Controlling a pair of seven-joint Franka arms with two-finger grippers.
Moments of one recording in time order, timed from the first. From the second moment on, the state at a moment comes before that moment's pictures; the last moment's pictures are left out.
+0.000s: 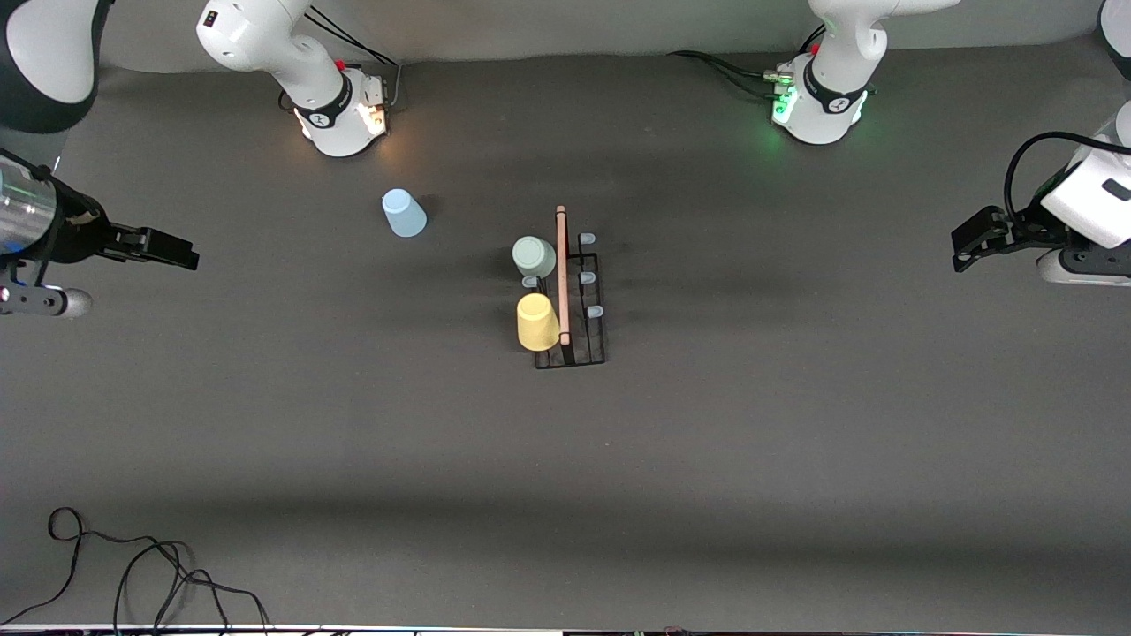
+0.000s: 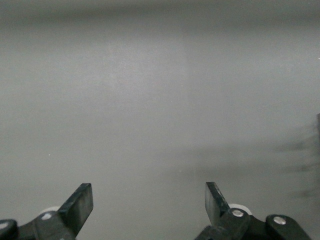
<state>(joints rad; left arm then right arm) 0.06 -0.06 -0.10 -1.74 0.02 1.74 0.04 1.06 0.27 -1.20 -1.46 0.23 1.36 0.02</state>
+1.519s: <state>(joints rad) 0.06 -0.06 -0.10 -1.74 0.03 1.74 0.04 0.07 -0.01 -0.08 -1.65 0.01 1.59 0.05</state>
